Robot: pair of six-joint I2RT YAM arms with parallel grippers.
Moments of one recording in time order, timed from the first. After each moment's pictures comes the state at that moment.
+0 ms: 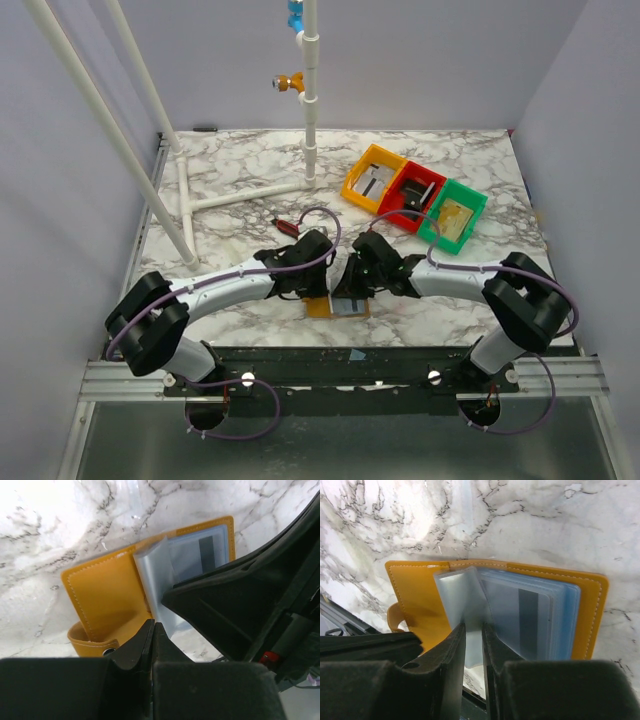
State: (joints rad) left arm -0.88 1.44 0.87 -0.41 -0.05 -0.81; right arm 0.83 1.58 0.74 -0.05 -0.13 0.98
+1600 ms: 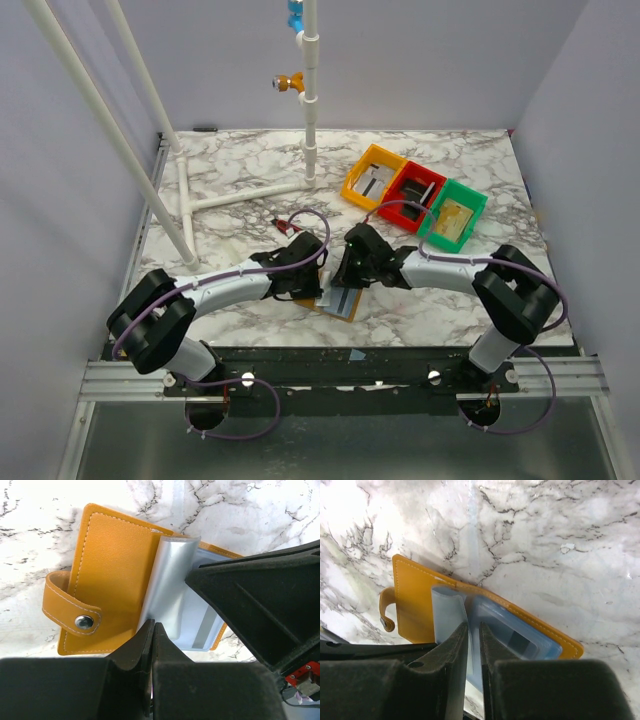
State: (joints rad) left arm -0.82 1.46 0.77 -0.33 -0.02 -0.90; right arm 0.82 1.66 0.85 -0.09 -0.02 0.97
